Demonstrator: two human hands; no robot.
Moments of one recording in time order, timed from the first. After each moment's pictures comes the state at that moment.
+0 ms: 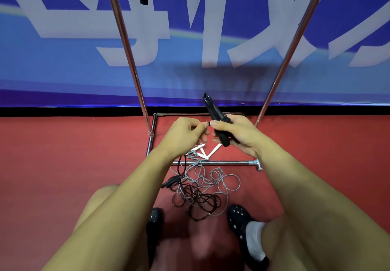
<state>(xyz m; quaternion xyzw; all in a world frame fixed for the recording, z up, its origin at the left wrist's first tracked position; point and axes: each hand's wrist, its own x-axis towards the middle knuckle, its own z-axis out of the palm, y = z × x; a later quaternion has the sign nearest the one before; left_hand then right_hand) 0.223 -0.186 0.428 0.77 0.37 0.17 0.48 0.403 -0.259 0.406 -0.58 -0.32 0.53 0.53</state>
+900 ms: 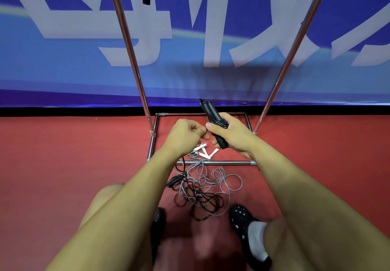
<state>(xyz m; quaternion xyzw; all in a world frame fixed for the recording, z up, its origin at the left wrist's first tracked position) 0.225 -0.184 0.415 0.75 0.43 0.17 0.48 0.386 -0.255 0.399 -0.61 -0.38 0.49 0.49</state>
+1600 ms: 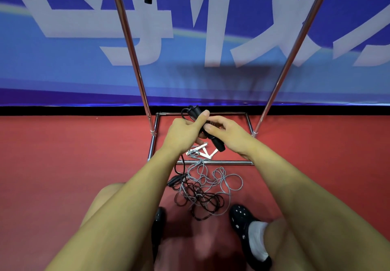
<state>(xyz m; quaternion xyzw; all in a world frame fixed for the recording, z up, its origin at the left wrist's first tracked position) 0.223 -0.189 0.425 0.67 0.46 0.21 0.54 0.380 -0.256 0.399 -0.62 -0.47 0.44 0.45</state>
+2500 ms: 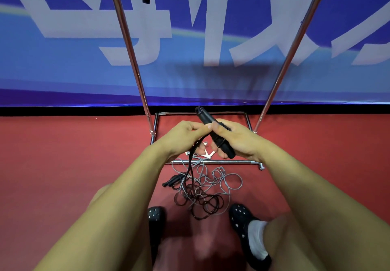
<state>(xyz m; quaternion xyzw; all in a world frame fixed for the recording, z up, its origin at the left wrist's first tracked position) 0.214 -0.184 0.424 0.70 0.32 0.10 0.63 0.381 -0.280 0.422 -0.57 -0.43 0.55 0.43</state>
